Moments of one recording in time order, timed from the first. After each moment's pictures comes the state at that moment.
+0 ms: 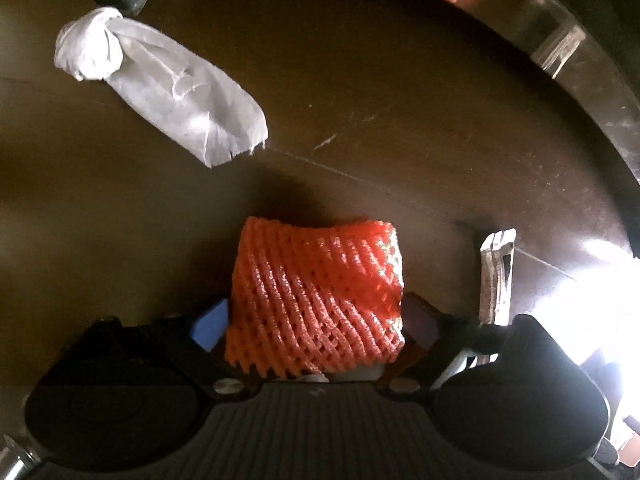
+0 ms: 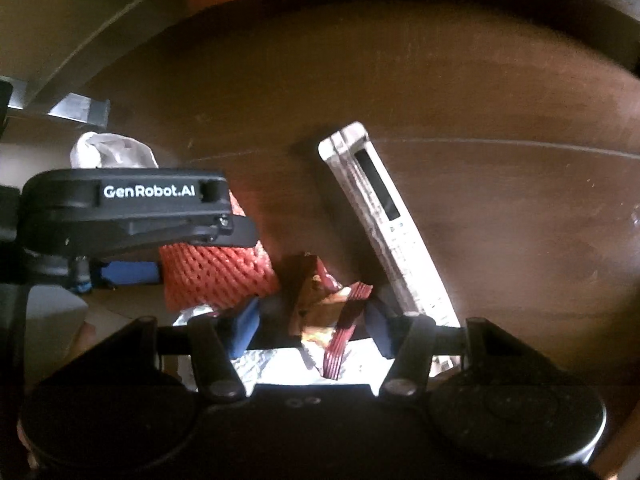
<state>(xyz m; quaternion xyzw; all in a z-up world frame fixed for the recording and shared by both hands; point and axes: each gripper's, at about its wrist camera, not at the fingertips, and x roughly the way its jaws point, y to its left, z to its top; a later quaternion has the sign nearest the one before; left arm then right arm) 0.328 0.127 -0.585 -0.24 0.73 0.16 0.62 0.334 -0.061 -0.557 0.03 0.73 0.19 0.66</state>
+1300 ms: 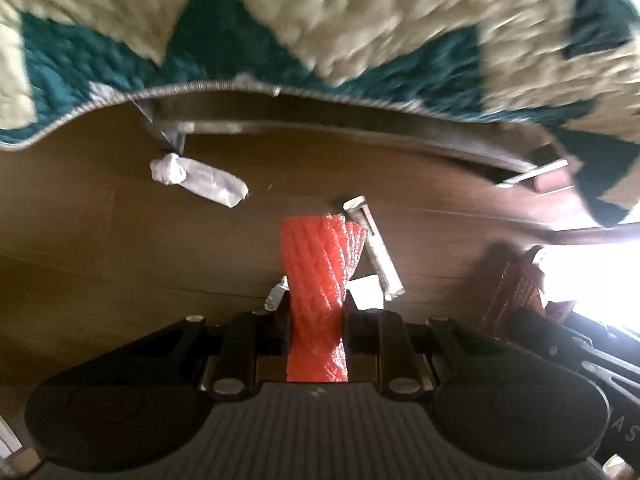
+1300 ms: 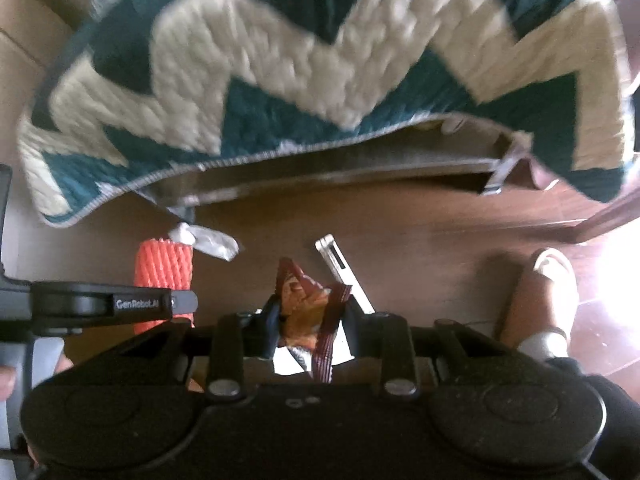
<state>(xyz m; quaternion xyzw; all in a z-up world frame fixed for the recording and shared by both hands) 0.276 0.065 -0.305 -0.13 0.66 0.08 0.73 0.283 -0.138 -0.273 0.04 0.60 0.16 0.78</state>
